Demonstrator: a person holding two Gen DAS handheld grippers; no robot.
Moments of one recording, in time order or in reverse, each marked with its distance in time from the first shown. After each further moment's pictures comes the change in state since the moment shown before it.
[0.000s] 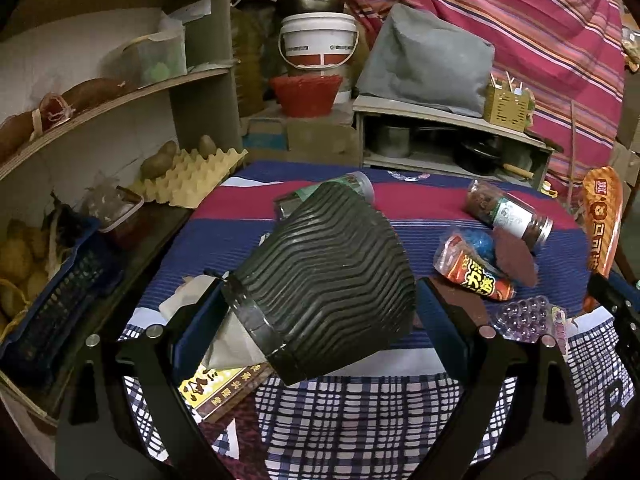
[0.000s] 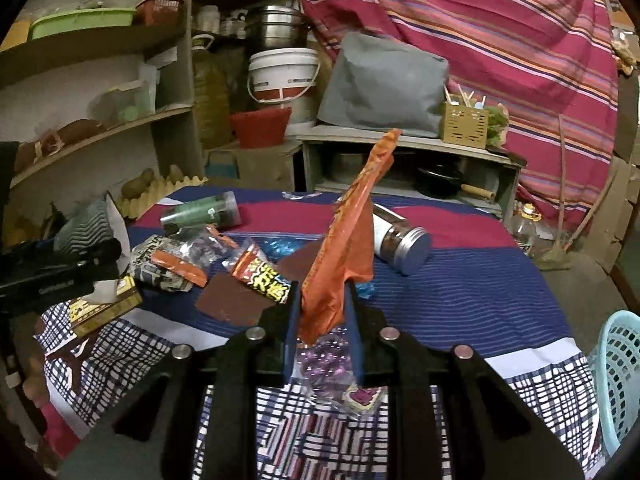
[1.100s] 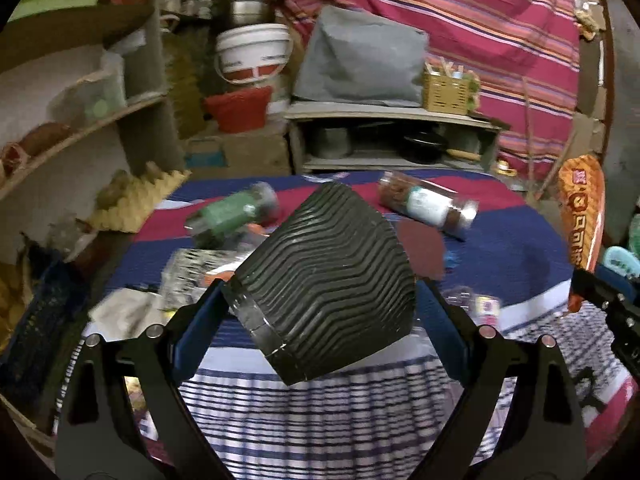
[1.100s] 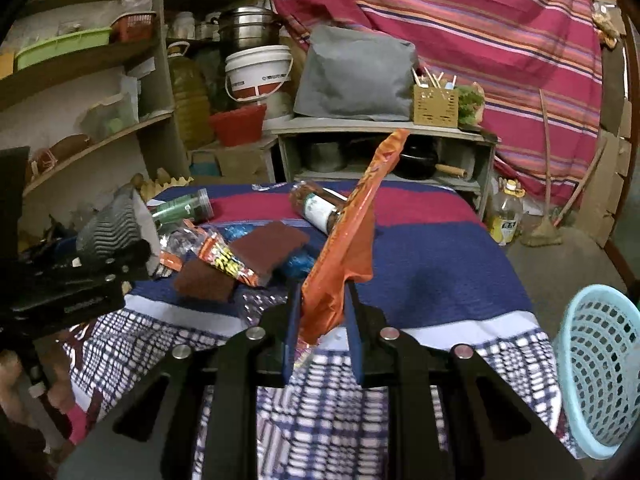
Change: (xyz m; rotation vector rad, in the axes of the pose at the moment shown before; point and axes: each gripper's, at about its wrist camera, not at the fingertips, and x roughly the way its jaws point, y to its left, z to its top) left arm -0.022 -0.096 -0.006 0.115 -0.017 -0.131; right arm -0.042 -0.071 -0.014 0.061 0.051 -0.017
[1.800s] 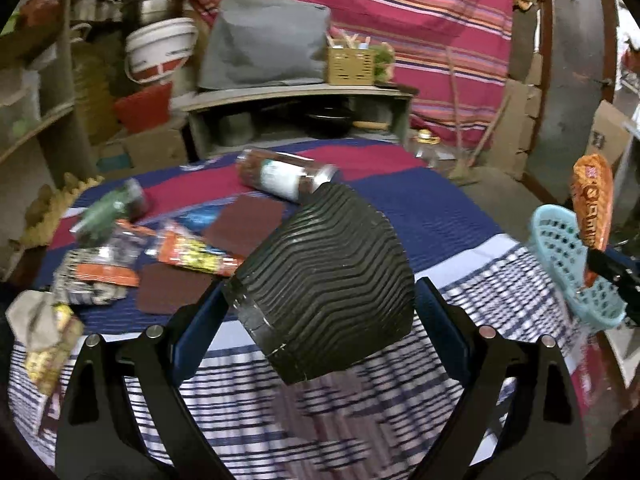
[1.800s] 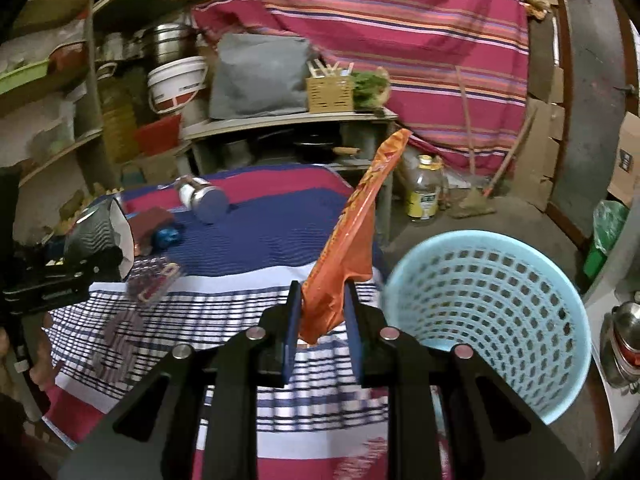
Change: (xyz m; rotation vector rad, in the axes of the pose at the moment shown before) left arm 0.007 -0.116 -0.018 0.114 0.053 -0.226; right arm -0.064 -0.147 -0.047 0.137 -0.009 -0.195
